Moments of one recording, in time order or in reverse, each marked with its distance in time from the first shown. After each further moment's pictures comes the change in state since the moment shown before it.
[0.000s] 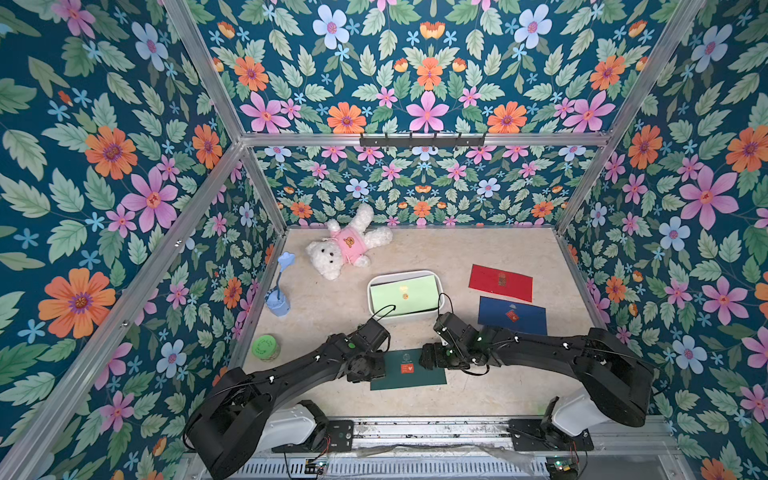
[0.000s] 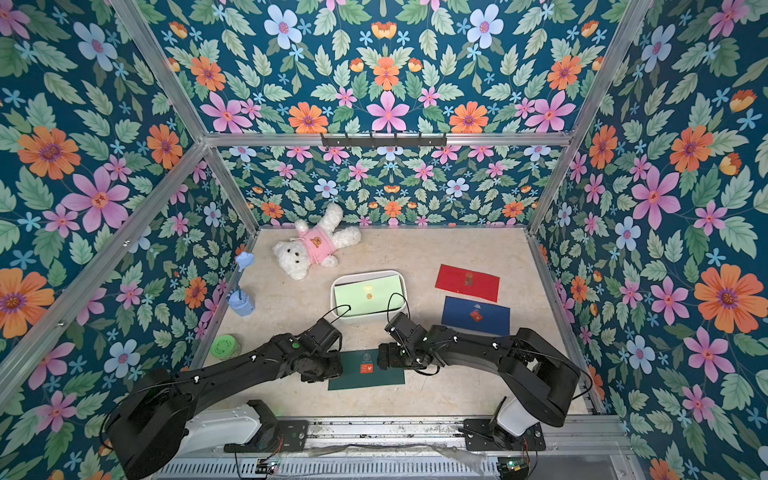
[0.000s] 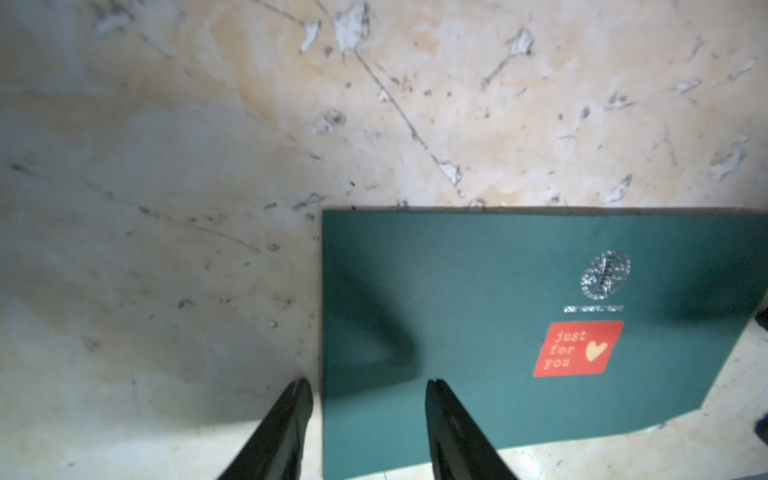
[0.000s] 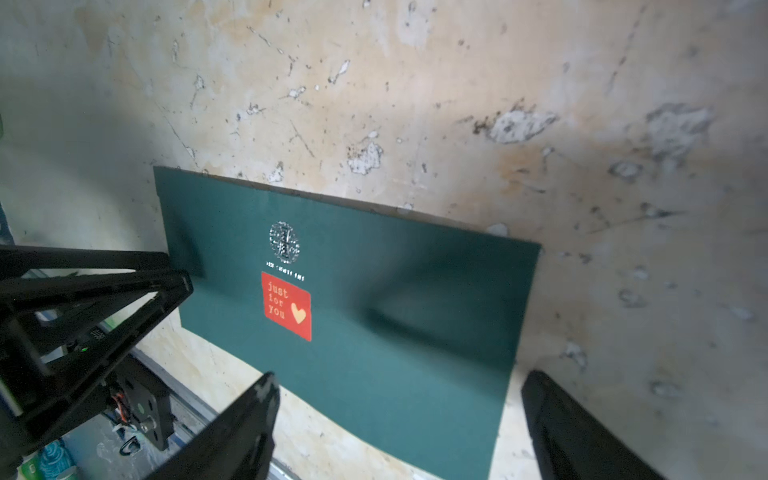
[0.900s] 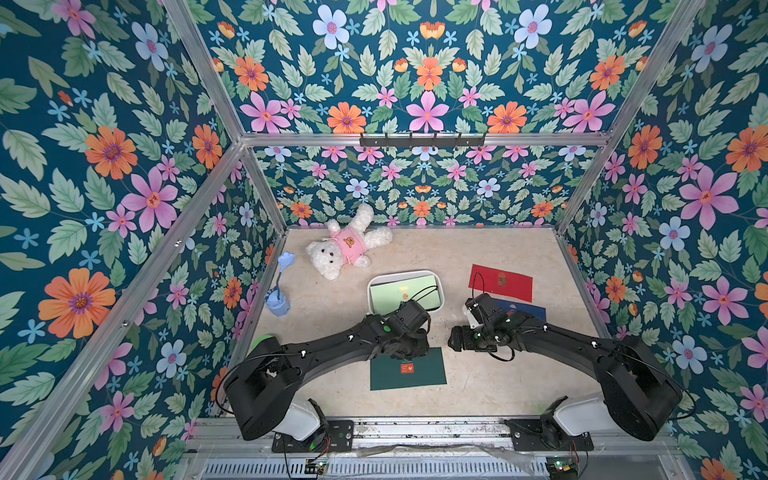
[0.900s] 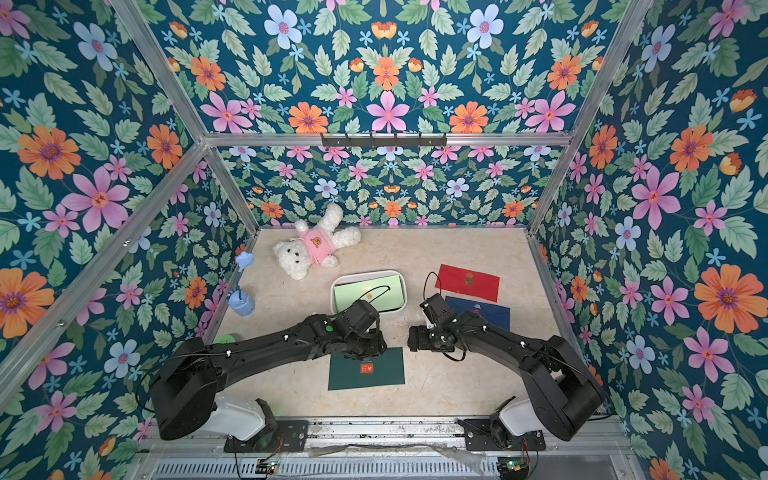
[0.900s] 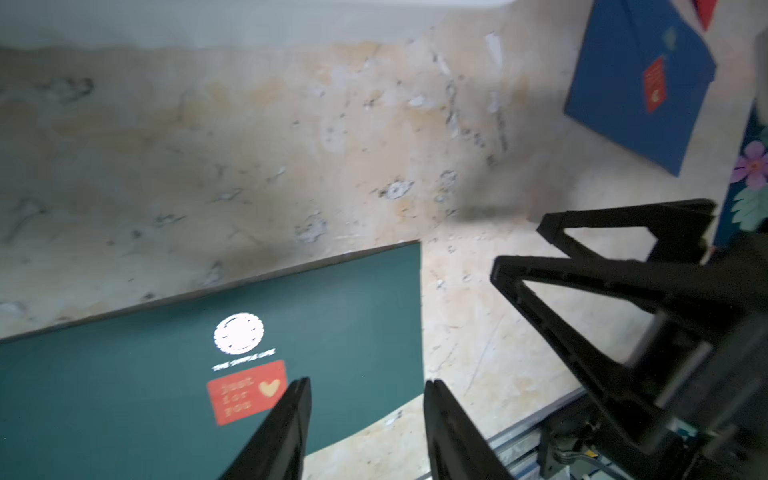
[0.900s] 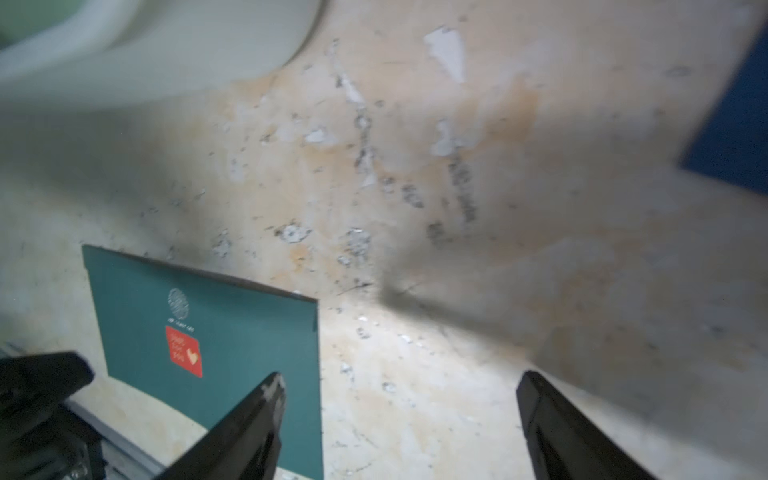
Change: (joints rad) left arm -0.159 0.221 0.323 0.109 0.034 -0.076; right arm -0.284 -0.112 -0.037 -0.116 -0.011 -0.270
